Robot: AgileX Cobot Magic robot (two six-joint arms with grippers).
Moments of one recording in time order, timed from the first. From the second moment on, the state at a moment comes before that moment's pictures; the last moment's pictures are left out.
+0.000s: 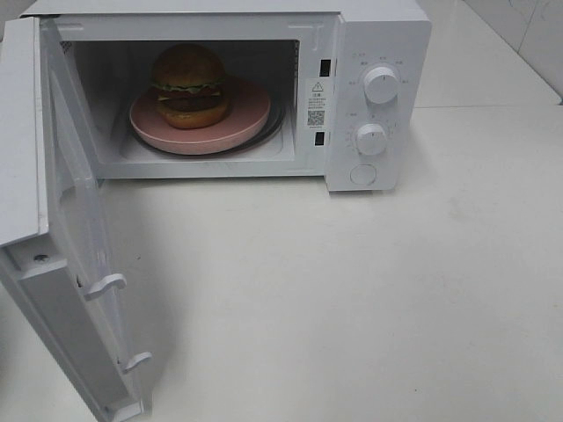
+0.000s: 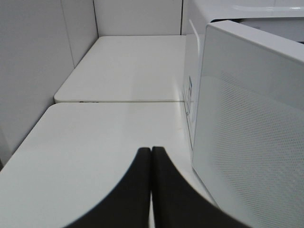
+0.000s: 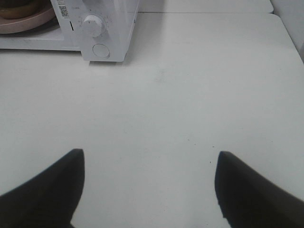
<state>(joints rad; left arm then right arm) 0.01 0.79 -0.14 -0.03 -0.39 0.04 0.14 0.00 -0.51 -0.04 1.04 0.12</state>
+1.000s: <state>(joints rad) -0.07 1.47 -0.19 0.48 -1.02 -0.28 0.14 0.00 -0.51 -0.04 1.04 0.12</state>
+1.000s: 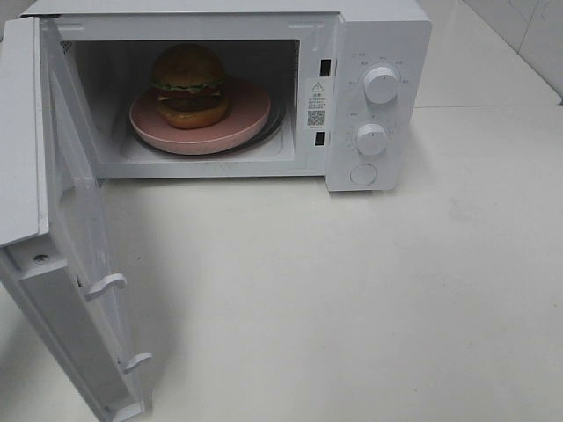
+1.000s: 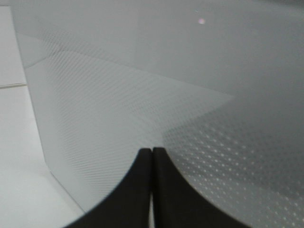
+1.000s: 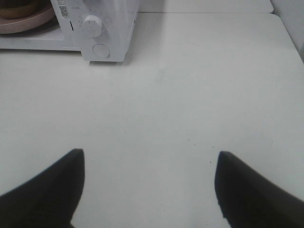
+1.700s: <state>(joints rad) -0.50 1.70 -0.44 0.06 -1.01 -0.10 0.14 0.00 -0.51 -0.04 1.04 0.12</state>
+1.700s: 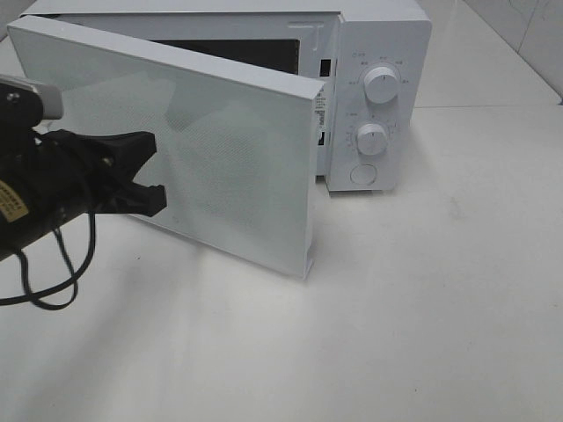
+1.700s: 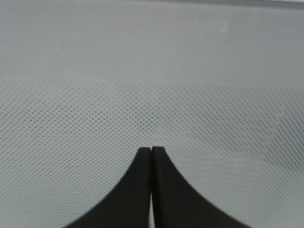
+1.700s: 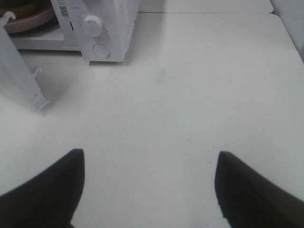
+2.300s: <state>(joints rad) -0.67 1.90 -0.82 -0.16 -0.86 -0.01 0.14 0.00 -0.51 -0.04 1.04 0.12</state>
